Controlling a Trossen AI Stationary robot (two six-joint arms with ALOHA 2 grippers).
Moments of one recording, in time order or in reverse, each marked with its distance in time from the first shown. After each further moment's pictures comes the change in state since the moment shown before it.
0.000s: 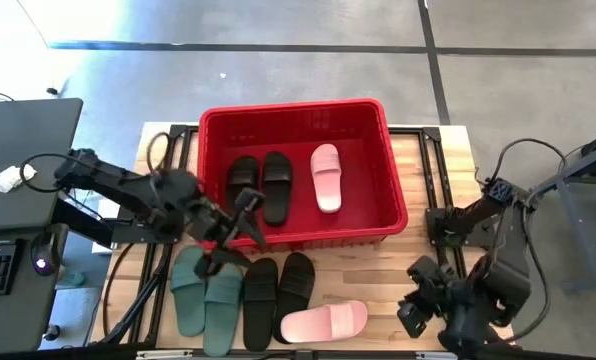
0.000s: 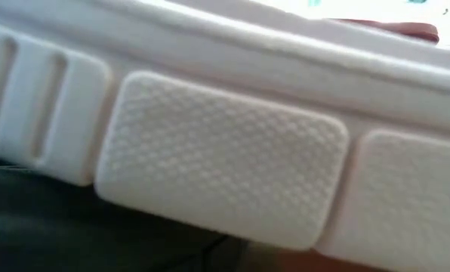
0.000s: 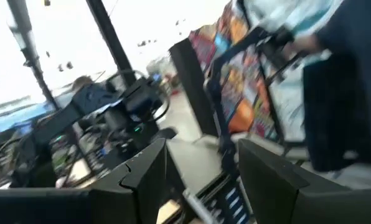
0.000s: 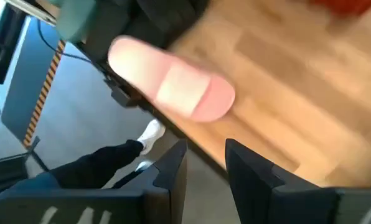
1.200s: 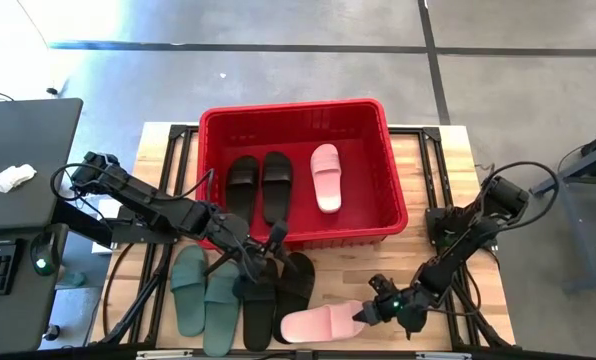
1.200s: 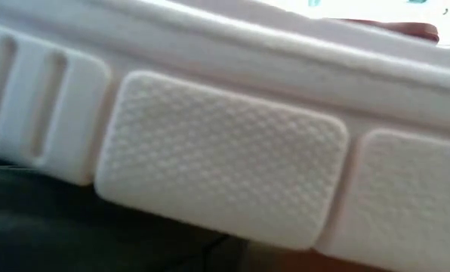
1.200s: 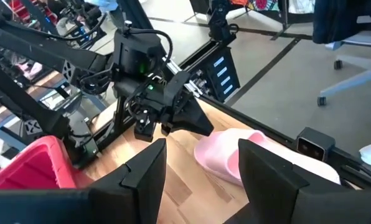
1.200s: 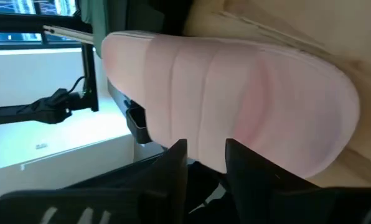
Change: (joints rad) left arm -0.093 0.212 0.000 -0.308 -0.270 0.116; right arm -0.083 -0.002 -1.204 1.802 0.085 0.030
